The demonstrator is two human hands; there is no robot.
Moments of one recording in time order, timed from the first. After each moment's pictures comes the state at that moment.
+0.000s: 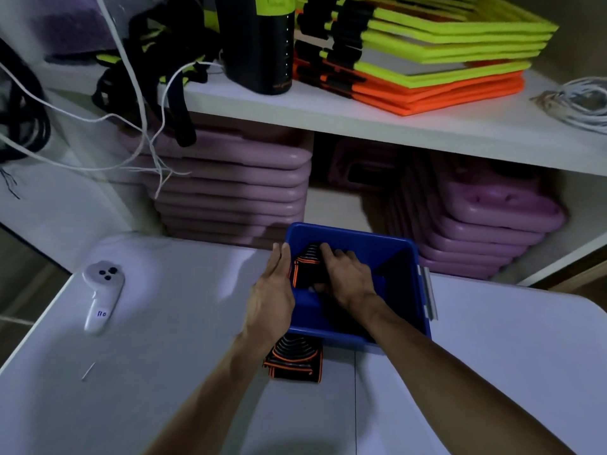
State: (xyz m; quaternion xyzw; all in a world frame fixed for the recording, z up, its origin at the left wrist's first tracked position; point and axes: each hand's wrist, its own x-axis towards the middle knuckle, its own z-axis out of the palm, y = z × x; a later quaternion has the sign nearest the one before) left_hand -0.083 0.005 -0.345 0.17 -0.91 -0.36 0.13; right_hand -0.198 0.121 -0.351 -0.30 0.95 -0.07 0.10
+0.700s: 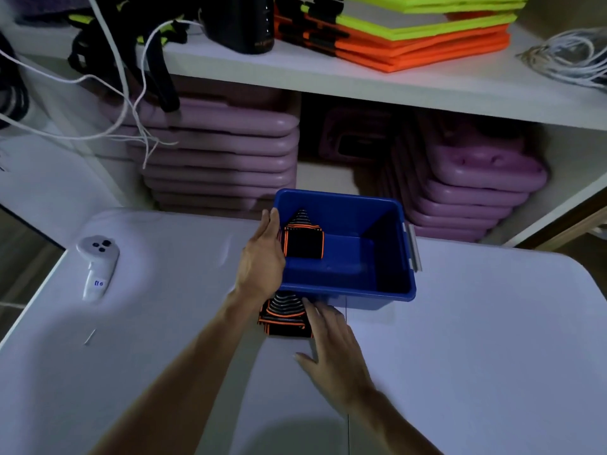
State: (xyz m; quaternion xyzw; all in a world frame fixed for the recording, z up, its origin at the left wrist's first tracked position) left_hand -0.079 0.006 -0.341 0.18 -0.90 -0.37 0.13; right_hand -0.028 0.195 -0.409 -0.34 0.90 -0.25 0.05
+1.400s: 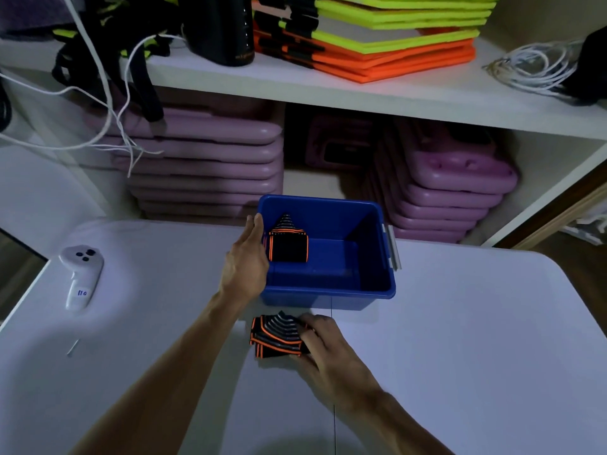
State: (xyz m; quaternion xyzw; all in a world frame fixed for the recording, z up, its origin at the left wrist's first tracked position) left_hand -0.079 0.000 -0.348 0.16 -0.92 -0.35 0.12; right_hand -0.025 0.225 -0.386 -0.44 0.85 -0.29 0.03
